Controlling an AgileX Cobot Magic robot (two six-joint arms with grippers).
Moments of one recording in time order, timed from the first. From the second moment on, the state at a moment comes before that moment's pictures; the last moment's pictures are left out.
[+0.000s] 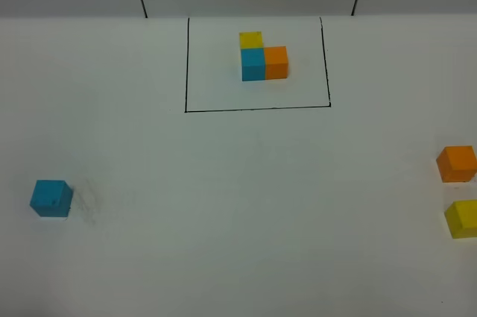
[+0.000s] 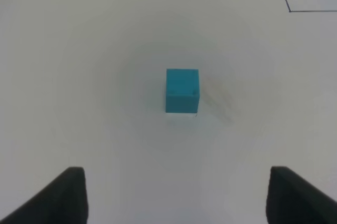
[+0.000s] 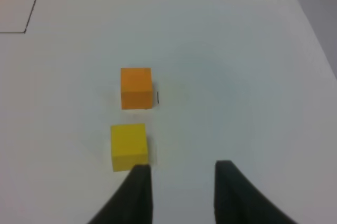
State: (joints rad) left arm 0.01 -0.01 -0.50 0.01 1.08 0.00; right arm 0.02 -0.01 -0.50 -0.12 1.07 0.02
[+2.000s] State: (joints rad) left arm 0.01 1.11 -0.81 0.04 0.92 -0.07; right arm 0.02 -0.01 -0.50 -0.12 1.07 0.02
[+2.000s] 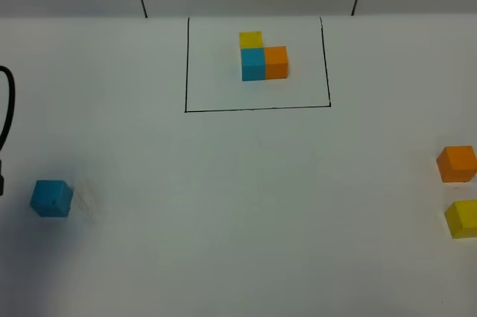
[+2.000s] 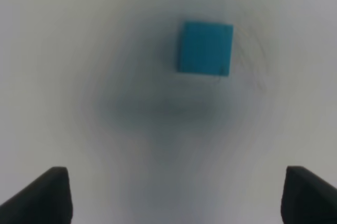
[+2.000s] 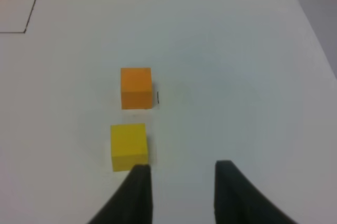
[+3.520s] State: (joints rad) left arm 0.01 1.73 -0.81 -0.08 0.52 0.01; right arm 0.02 -0.01 -0.50 -0.12 1.07 0.02
